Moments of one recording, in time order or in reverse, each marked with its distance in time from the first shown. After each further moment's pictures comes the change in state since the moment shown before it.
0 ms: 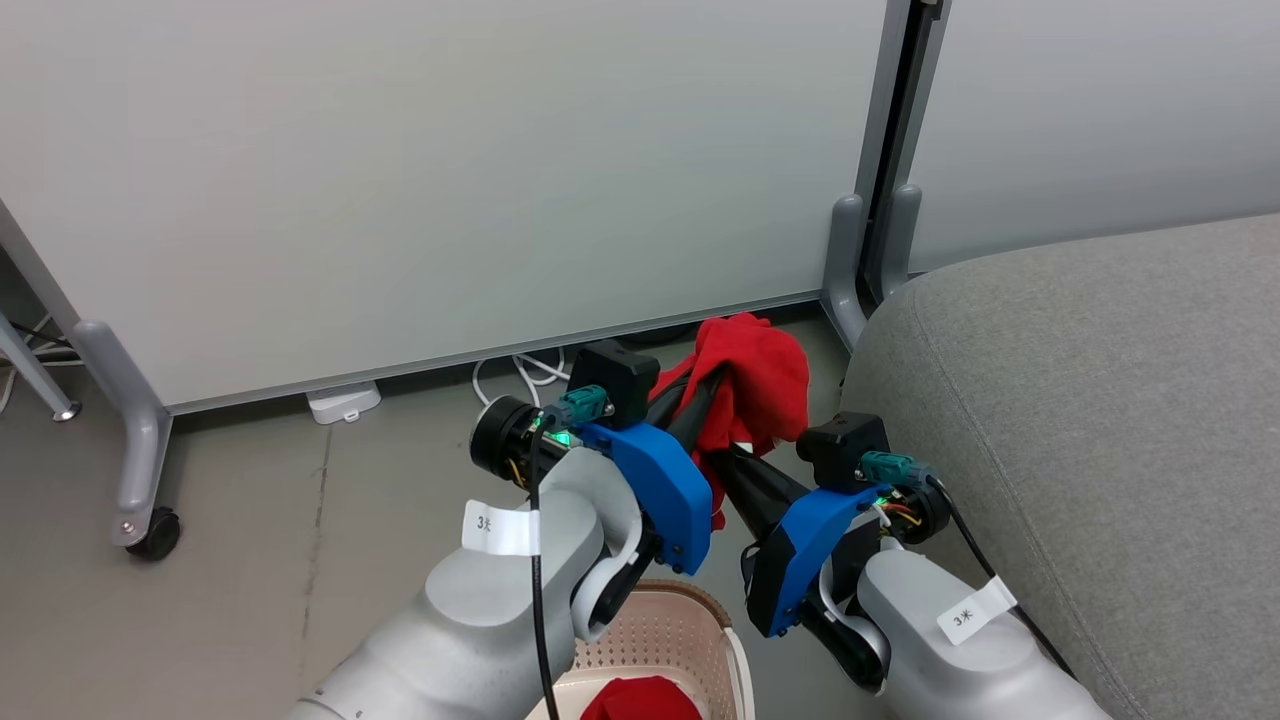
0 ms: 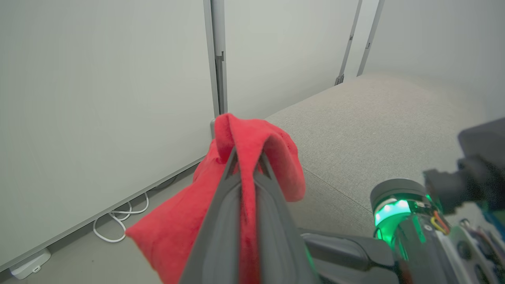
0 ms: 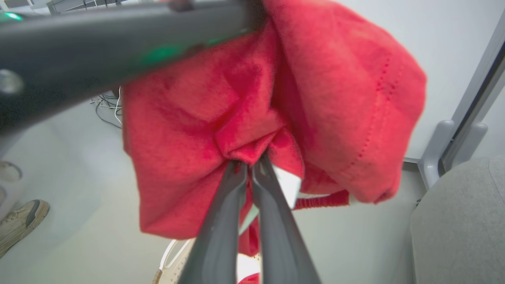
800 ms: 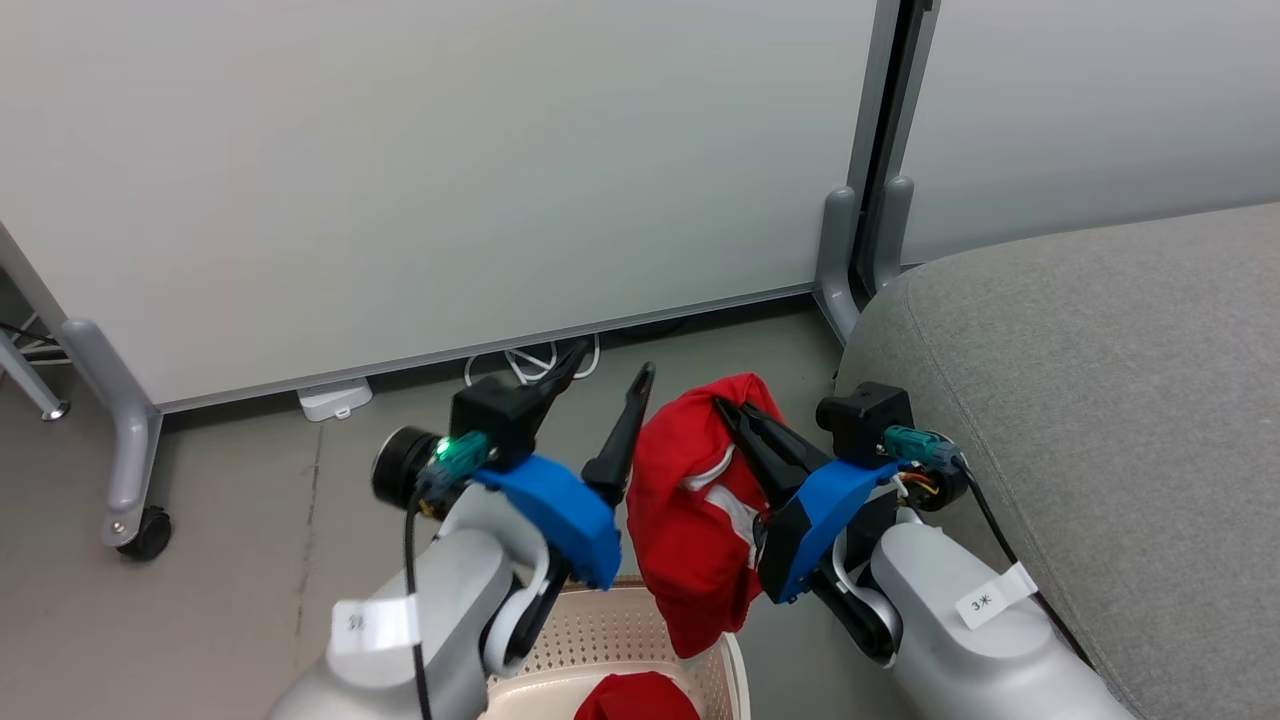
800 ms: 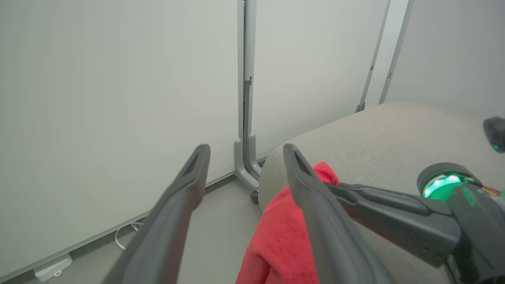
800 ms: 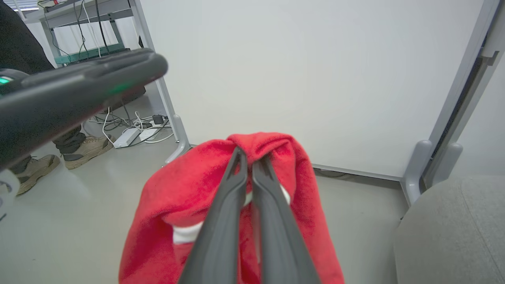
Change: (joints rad) left arm 0.130 0.123 0.167 -0.138 0.122 0.027 -0.087; right arm 0.006 0.000 -0.122 -0.056 -0.111 0.000 -0.002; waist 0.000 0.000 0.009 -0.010
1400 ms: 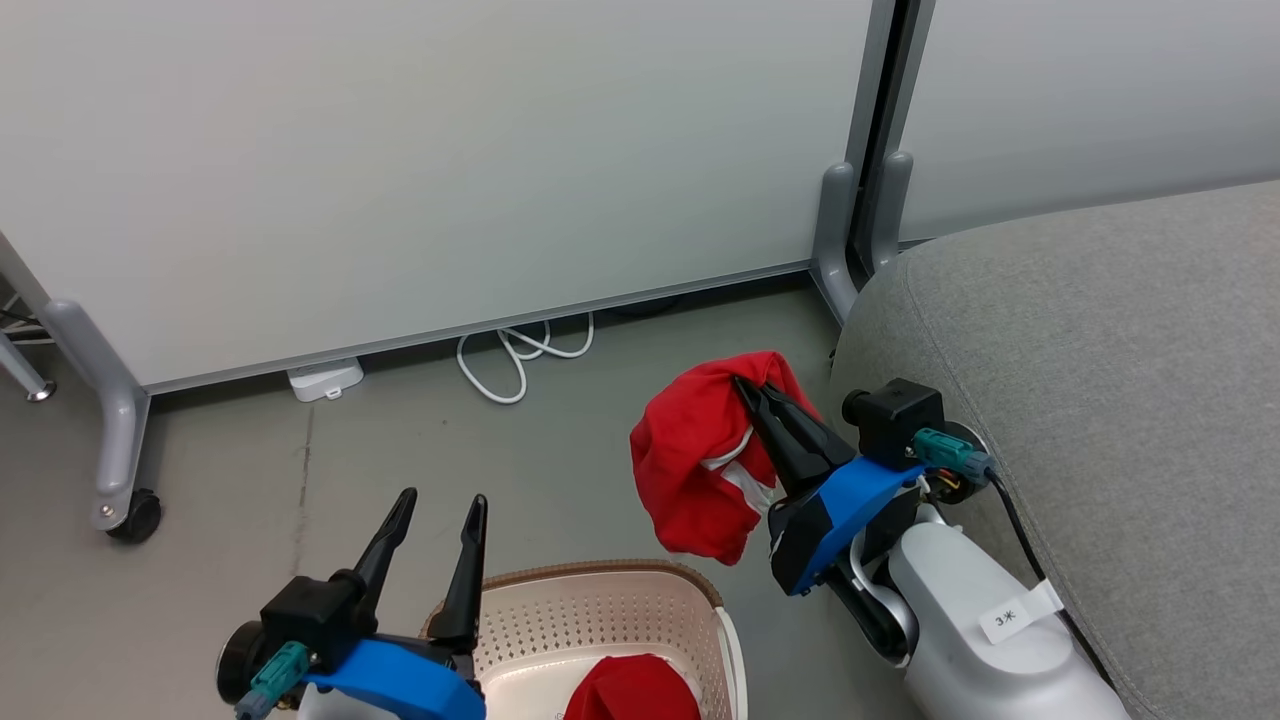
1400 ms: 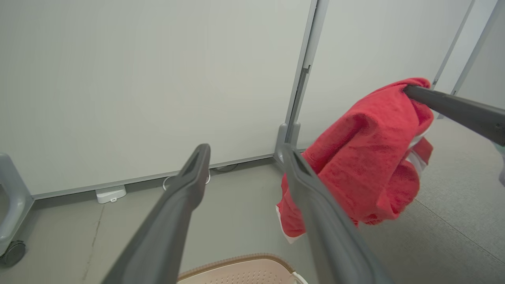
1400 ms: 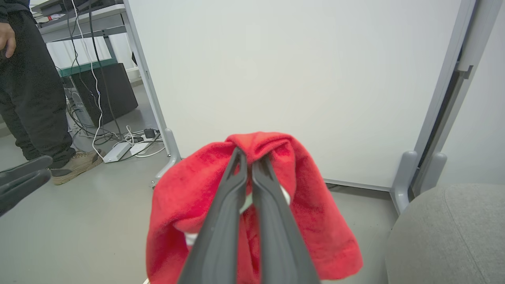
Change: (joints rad) left arm 0.537 0.067 0.520 -0.341 0.323 -0.072 0.000; right arm 0.067 0.000 -0.136 -0.129 -0.122 0.000 0.000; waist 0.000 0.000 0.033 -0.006
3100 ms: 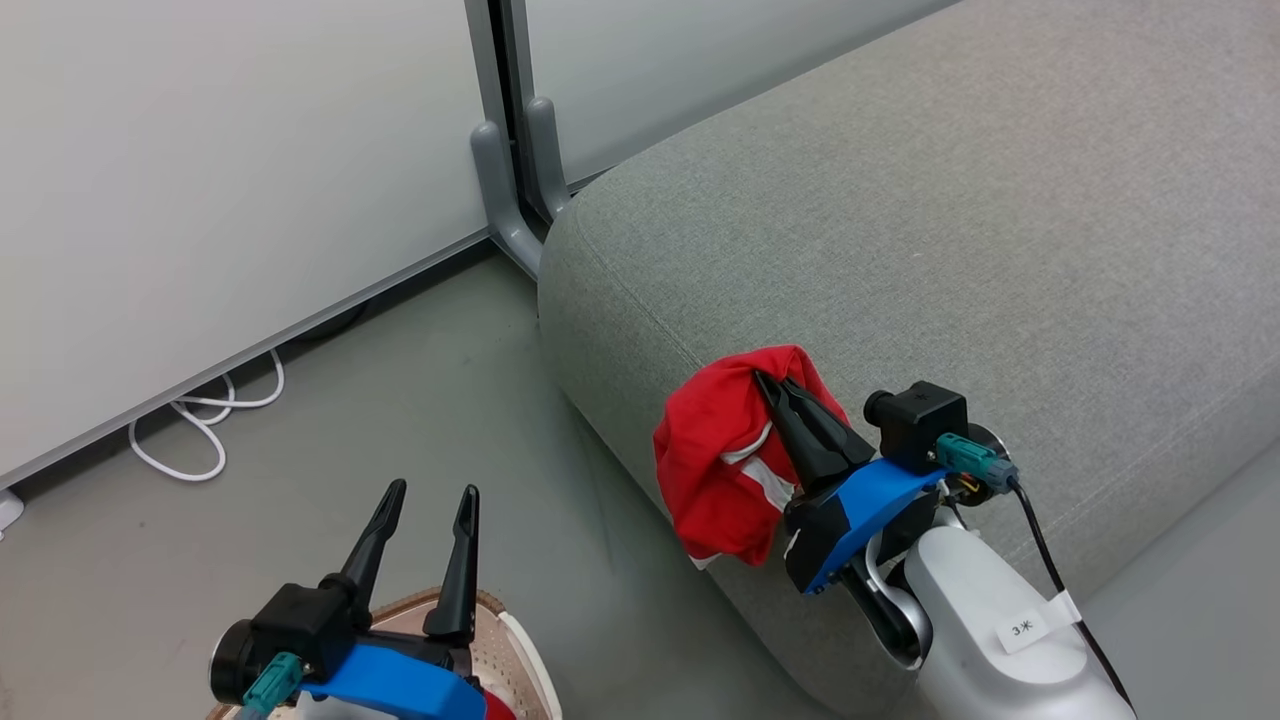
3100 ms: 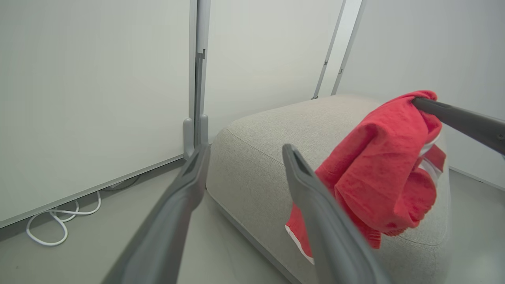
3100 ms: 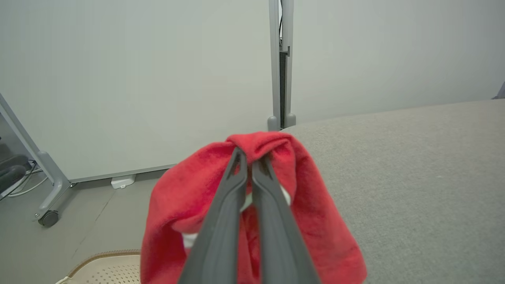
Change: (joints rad) left arm 0.062 -0.105 0.175 -0.039 0.165 -0.084 -0.001; right arm 0.038 -0.001 -0.071 -0.049 -0.053 0.000 0.000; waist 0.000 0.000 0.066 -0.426
